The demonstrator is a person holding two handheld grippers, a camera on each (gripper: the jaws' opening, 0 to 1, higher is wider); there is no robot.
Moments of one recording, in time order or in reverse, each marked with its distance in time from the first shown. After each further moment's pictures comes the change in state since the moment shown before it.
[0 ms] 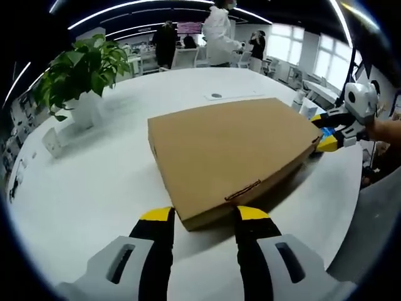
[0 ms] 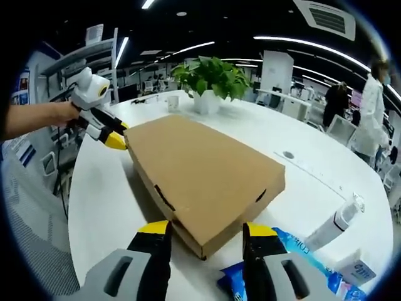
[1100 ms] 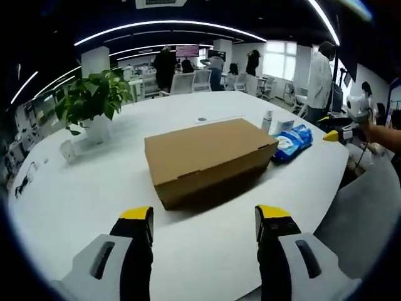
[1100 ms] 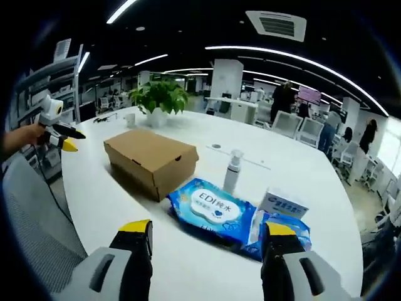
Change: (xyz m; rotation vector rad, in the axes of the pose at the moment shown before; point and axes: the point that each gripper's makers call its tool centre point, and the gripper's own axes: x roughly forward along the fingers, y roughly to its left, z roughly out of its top) left arm -0.098 -0.062 -0.012 0.029 -0.159 0.007; right arm -0.195 -0.058 -0.070 0.151 -0.076 -0.326
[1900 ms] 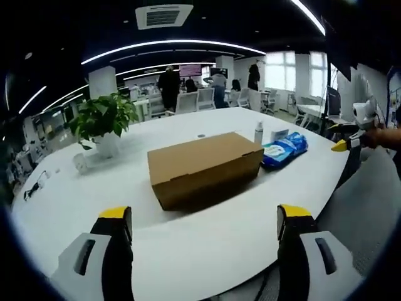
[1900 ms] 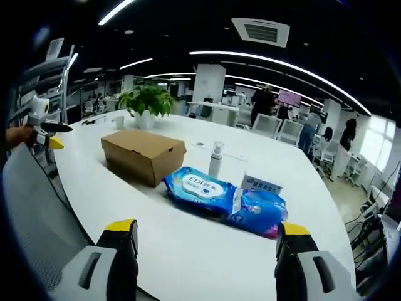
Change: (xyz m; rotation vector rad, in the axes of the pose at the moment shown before) left arm -0.039 -0.030 -0.003 0.057 -0.130 0.069; right arm -0.056 0.007 -0.032 0.031 -0.043 -0.115
